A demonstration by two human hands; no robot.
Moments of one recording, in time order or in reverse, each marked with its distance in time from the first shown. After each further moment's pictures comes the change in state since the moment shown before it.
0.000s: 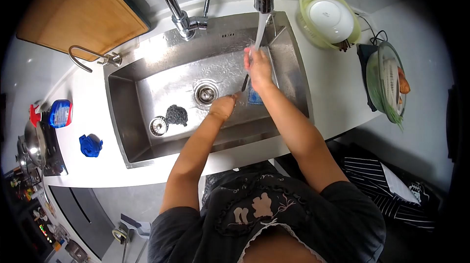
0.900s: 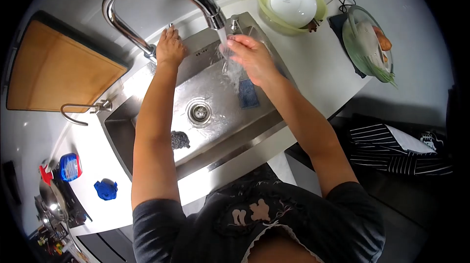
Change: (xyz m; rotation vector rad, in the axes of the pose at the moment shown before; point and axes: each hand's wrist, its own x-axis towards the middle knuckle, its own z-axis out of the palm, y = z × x) left_hand 0.140 -0.028 -0.209 1.060 0.298 0.132; right_hand -0.033 -0.119 0.015 -0.031 -0.129 -0.063
